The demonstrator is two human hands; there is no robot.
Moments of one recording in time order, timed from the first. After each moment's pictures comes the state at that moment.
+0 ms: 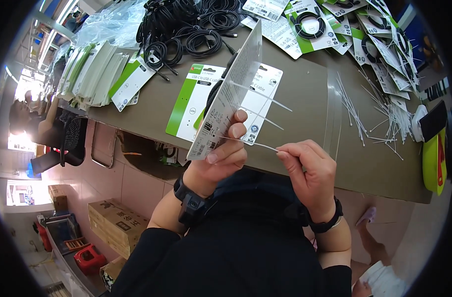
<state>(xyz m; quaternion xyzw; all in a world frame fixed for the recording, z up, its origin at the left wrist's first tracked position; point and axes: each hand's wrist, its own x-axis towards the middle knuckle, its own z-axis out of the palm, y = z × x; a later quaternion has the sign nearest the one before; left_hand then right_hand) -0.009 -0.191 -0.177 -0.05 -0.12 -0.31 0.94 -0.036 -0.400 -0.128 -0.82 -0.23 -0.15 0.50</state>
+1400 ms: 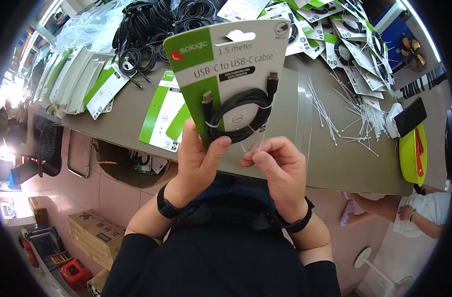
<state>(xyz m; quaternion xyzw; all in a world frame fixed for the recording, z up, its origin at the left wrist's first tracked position) -0.025 -0.226 -0.163 0.65 -0.18 0.16 0.73 -0.041 -0.395 -0.133 -0.56 -0.08 0.07 0.82</state>
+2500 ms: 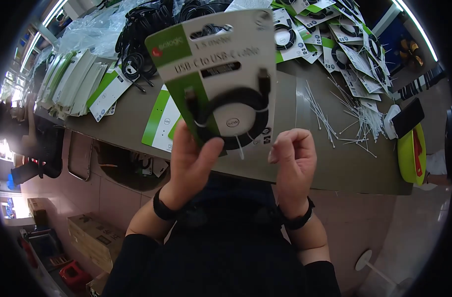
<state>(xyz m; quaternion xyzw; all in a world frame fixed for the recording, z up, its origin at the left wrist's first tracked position) -0.028 -0.221 -0.147 0.60 -0.17 0.14 0.77 -0.034 -0.407 -0.156 -0.54 -0.04 -0.03 0.84</state>
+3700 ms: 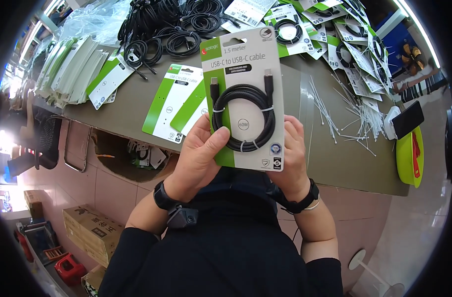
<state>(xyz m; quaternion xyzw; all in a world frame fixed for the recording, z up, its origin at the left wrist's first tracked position) -0.035 -0.222 -0.149 0.40 -0.06 -0.09 0.91 -0.013 -0.408 -0.142 -0.85 -0.35 -0.26 0.28</state>
